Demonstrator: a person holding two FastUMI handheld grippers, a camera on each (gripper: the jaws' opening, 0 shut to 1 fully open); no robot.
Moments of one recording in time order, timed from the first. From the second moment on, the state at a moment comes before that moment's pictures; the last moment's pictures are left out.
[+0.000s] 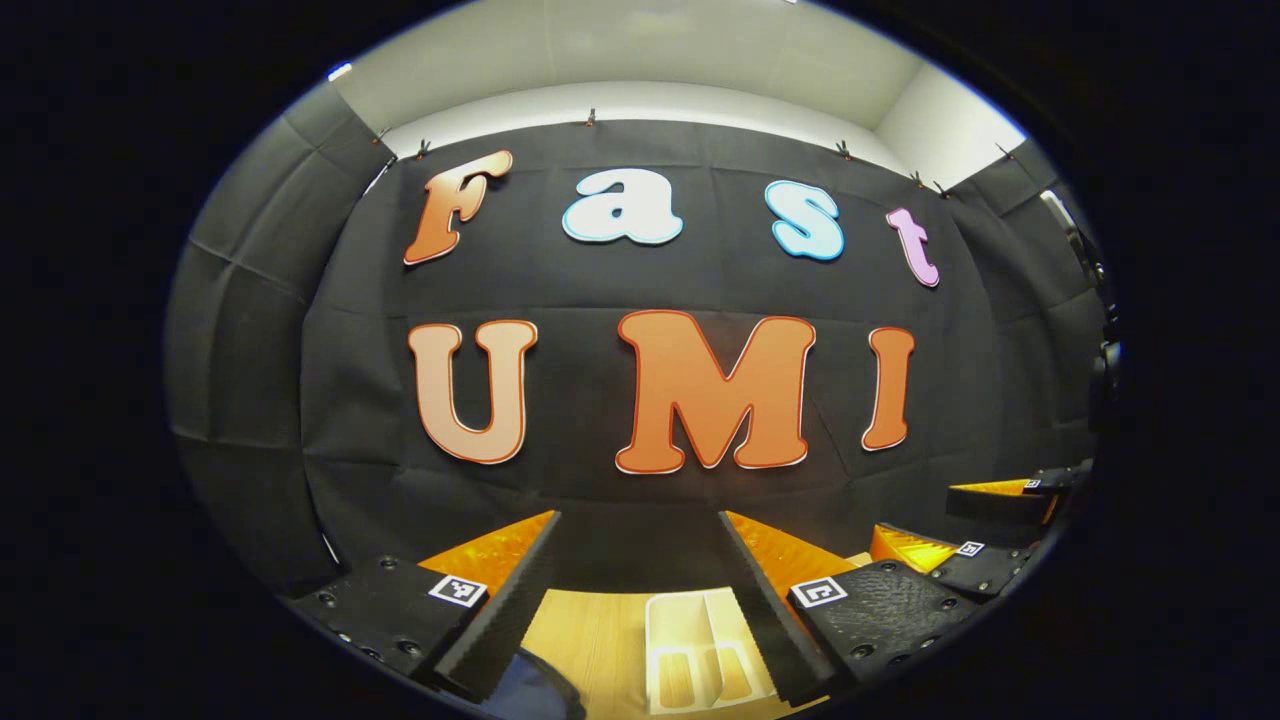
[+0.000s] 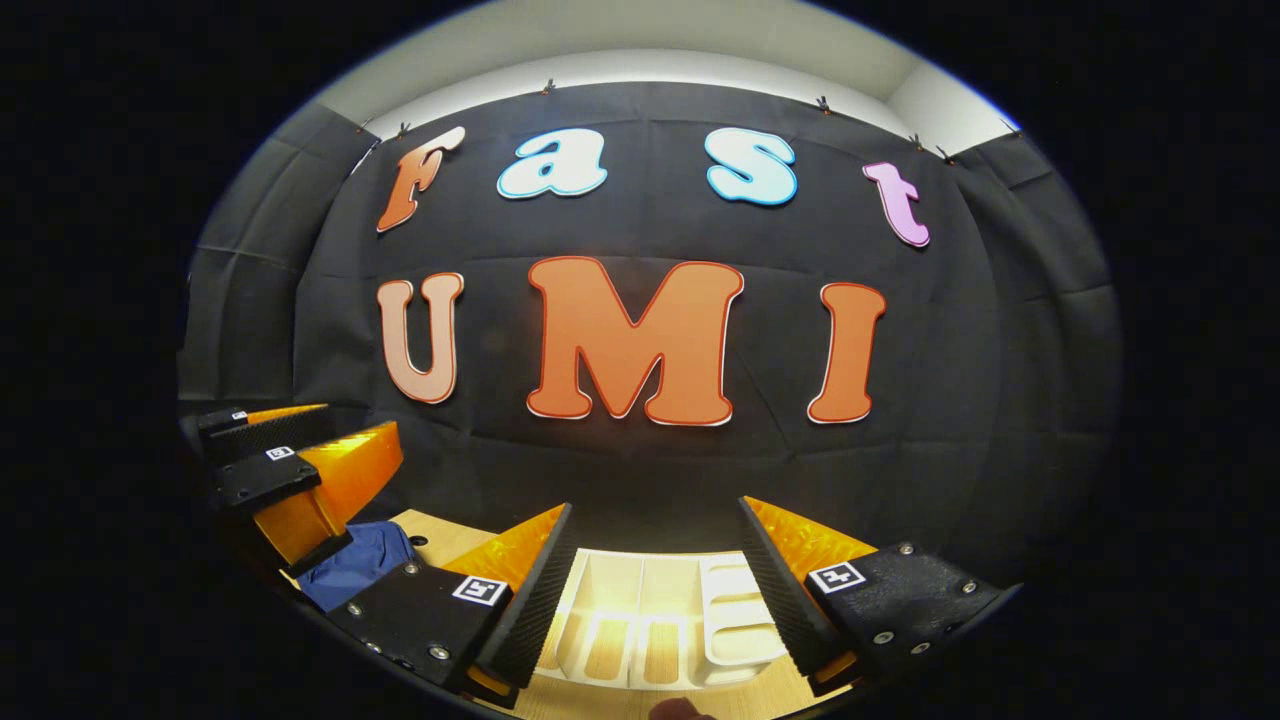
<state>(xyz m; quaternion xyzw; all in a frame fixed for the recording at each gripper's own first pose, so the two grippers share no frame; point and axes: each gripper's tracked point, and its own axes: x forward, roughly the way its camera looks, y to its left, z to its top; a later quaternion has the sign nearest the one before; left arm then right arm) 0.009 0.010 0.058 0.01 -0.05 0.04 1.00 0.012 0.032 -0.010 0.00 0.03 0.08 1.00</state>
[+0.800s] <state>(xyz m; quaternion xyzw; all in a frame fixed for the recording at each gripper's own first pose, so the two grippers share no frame) -0.011 0.027 0.058 0.04 -0.04 0.06 1.00 0.014 0.020 -0.001 0.03 0.02 0.06 1.00</state>
